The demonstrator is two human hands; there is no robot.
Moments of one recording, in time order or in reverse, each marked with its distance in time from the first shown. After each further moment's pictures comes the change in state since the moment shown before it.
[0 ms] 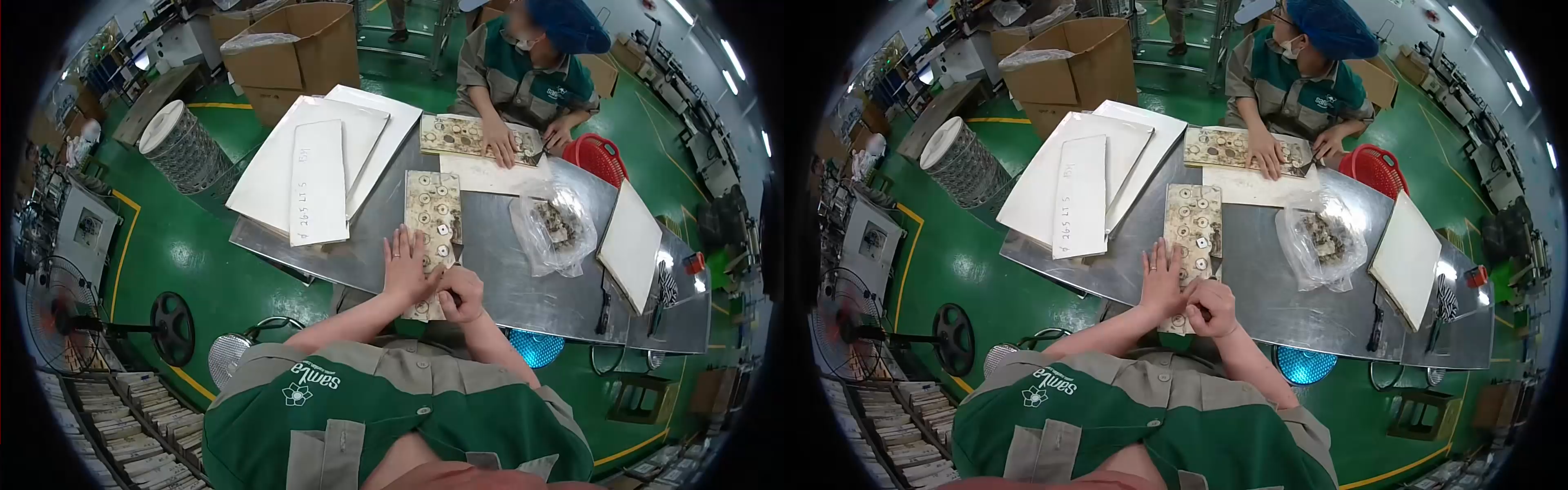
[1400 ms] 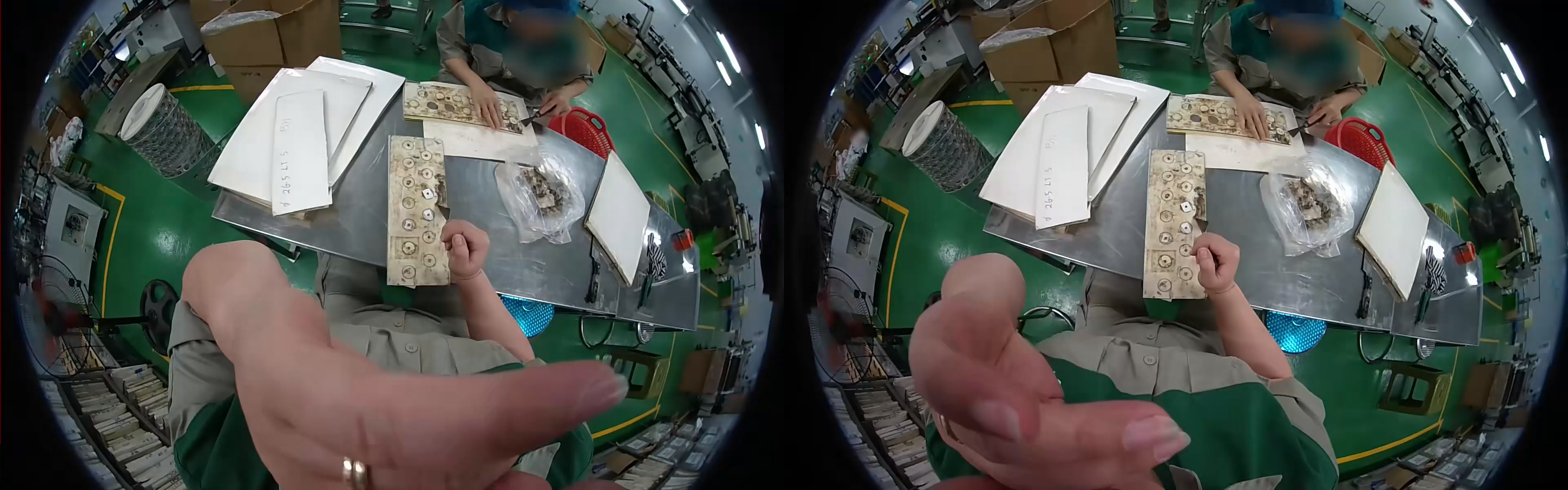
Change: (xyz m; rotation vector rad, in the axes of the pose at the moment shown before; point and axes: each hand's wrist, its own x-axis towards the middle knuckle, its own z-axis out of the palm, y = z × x) left_hand -0.020 0.121 -0.325 -0.257 0.540 1.366; right_hand -0.020 0.023 -0.013 0.128 0.193 0.203
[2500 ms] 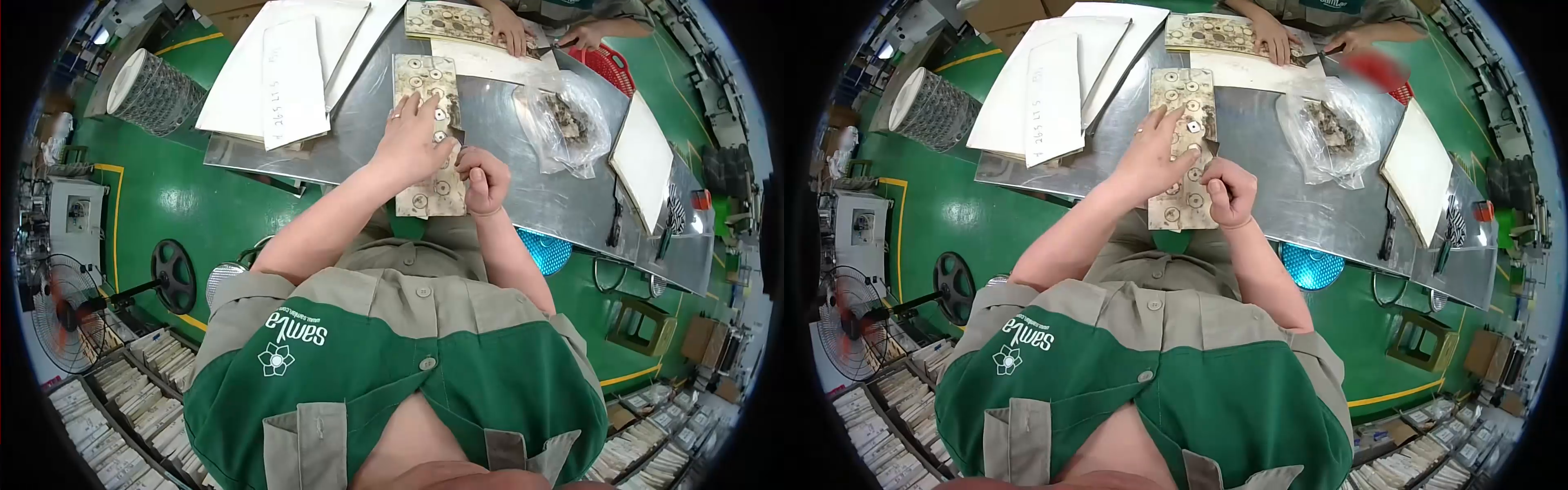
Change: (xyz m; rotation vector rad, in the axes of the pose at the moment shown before) left_hand -0.184 -0.030 0.168 -0.066 -0.433 -1.348; right_hand -0.004 -0.006 0.002 0.018 0.012 -0.050
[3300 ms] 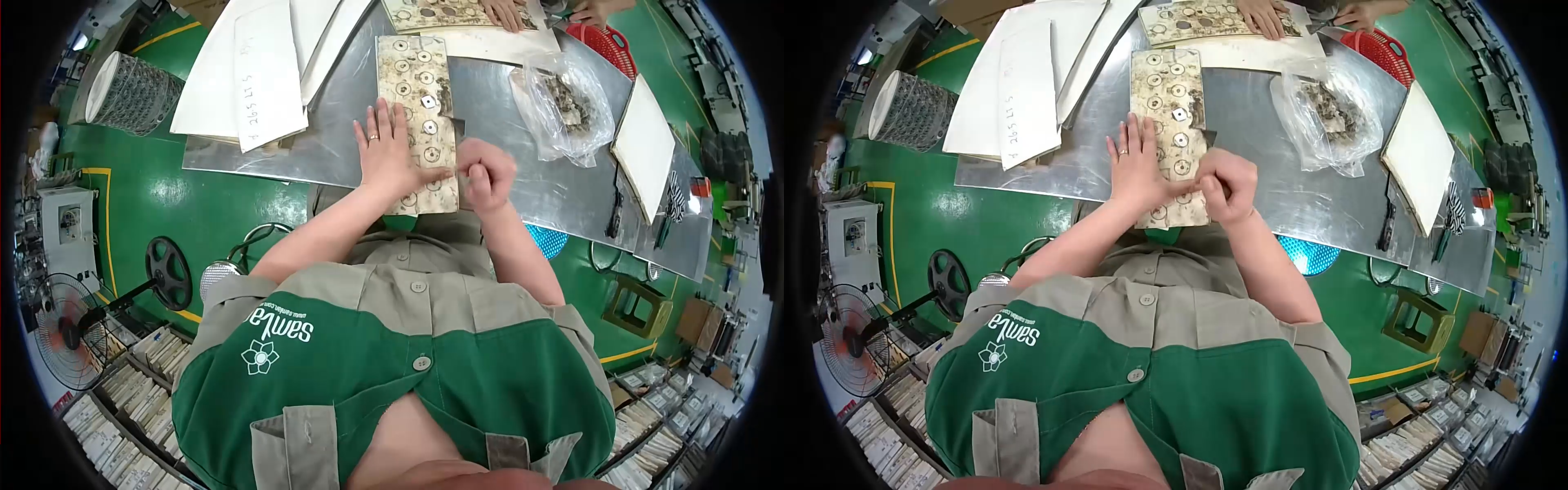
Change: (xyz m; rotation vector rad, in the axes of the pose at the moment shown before) left_hand -0.018 -0.035 0.062 0.316 -0.059 -0.204; right_hand 0.014 -0.005 -0.013 -0.002 -0.075 0.083
